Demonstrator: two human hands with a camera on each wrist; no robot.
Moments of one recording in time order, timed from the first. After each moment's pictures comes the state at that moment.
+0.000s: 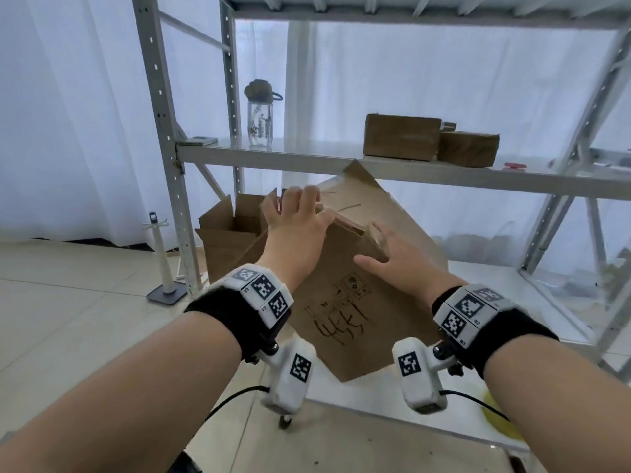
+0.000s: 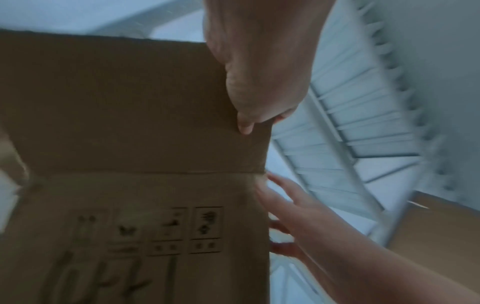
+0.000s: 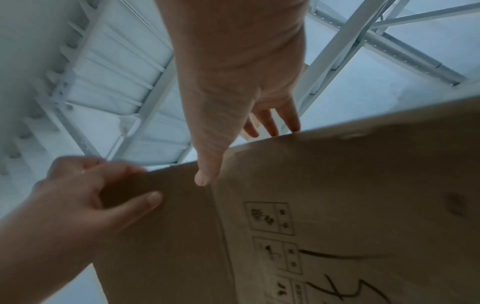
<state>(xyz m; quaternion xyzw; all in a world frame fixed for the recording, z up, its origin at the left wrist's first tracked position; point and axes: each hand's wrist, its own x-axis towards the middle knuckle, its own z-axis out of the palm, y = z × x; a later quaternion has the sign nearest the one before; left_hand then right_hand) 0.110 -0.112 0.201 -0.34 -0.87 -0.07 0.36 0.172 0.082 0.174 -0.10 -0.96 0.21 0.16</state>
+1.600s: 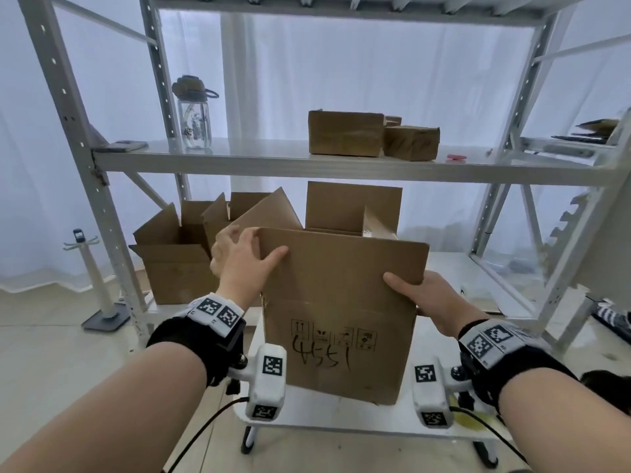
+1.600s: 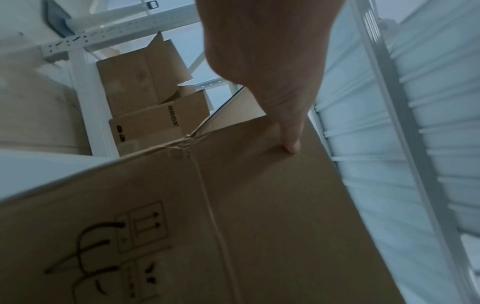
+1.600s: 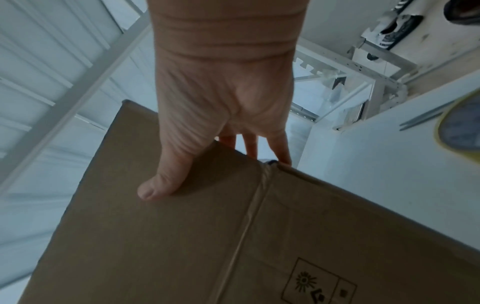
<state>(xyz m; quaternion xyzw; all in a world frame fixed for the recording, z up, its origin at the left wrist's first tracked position) 0.052 -0.061 0.148 -0.20 -0.88 -0.41 0.14 0.237 0.171 0.139 -0.22 -0.75 0.60 0.17</state>
